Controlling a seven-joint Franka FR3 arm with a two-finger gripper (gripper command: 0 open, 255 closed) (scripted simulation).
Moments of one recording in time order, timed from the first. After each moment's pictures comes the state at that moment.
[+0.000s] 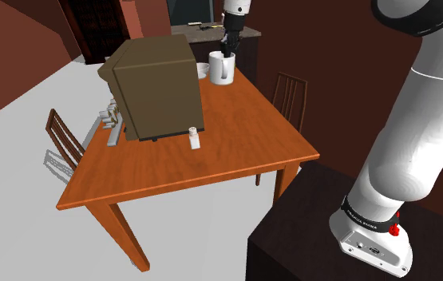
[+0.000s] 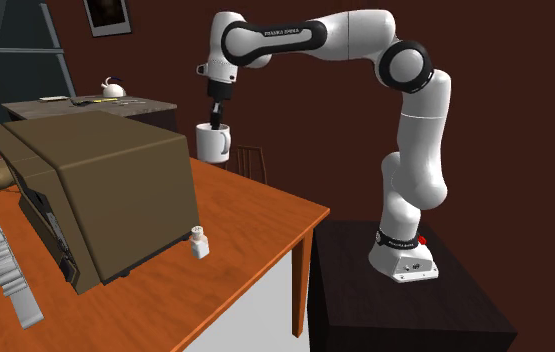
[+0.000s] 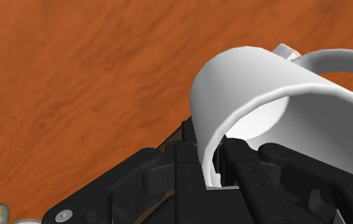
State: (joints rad) arm 0.04 0.03 -0.24 -1.65 0.11 1.87 -0.36
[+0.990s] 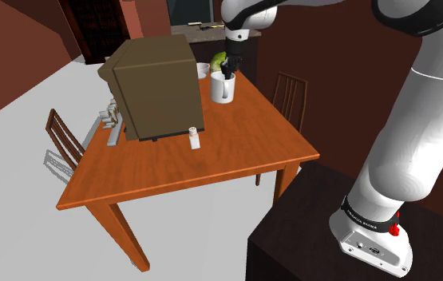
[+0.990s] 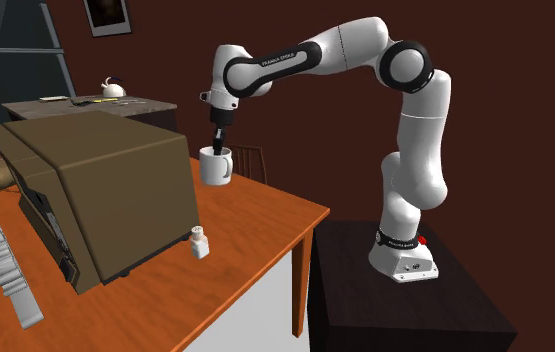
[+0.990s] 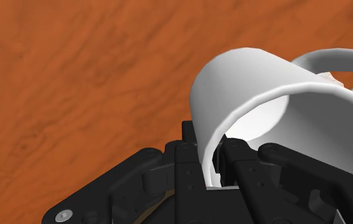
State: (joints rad) arm 0.05 0.03 -0.24 -1.85 0.12 2.07 -0.38
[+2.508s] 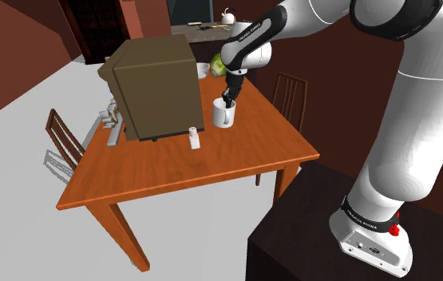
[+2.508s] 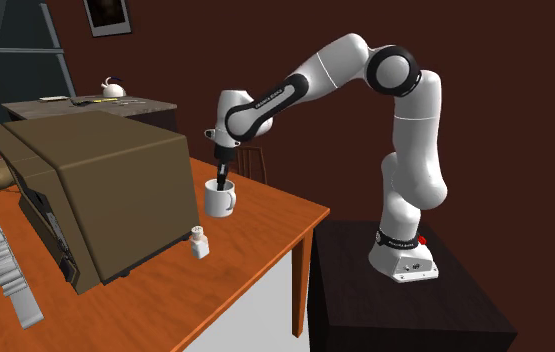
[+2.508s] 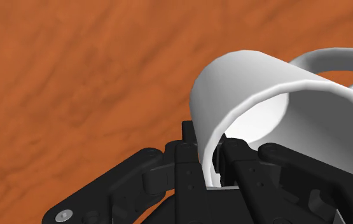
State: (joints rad) arm 0.04 0.13 -0.24 -2.05 0.18 2.36 -0.44
